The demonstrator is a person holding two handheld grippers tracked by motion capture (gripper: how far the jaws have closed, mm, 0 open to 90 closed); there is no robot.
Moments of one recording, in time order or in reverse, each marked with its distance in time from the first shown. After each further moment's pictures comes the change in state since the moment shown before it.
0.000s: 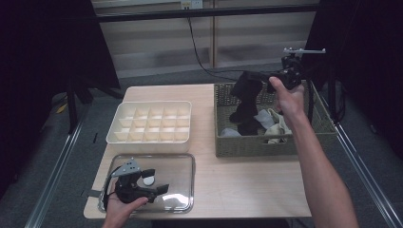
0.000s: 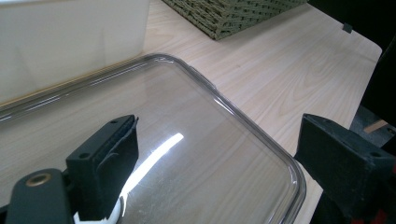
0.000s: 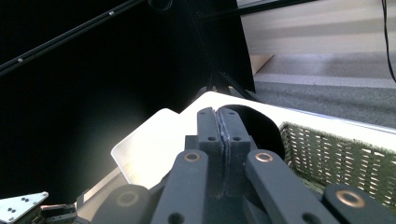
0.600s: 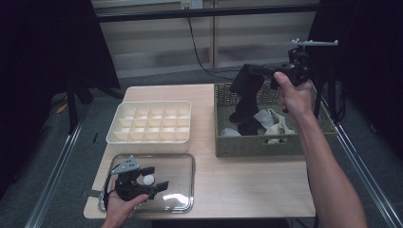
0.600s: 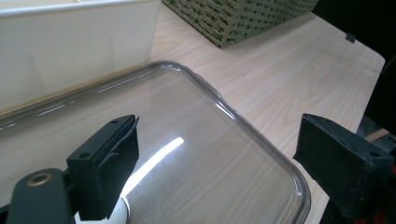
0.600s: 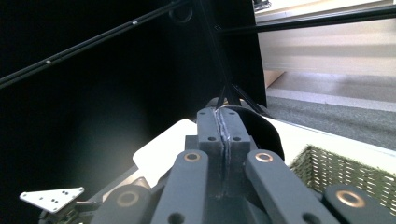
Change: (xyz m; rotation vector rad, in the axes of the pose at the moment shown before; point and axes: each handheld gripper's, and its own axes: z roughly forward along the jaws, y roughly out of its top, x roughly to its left) left arm 0.004 0.004 0.002 -0.024 0.013 -0.031; right arm 0.039 0.018 -0.023 -0.040 0.051 -0.060
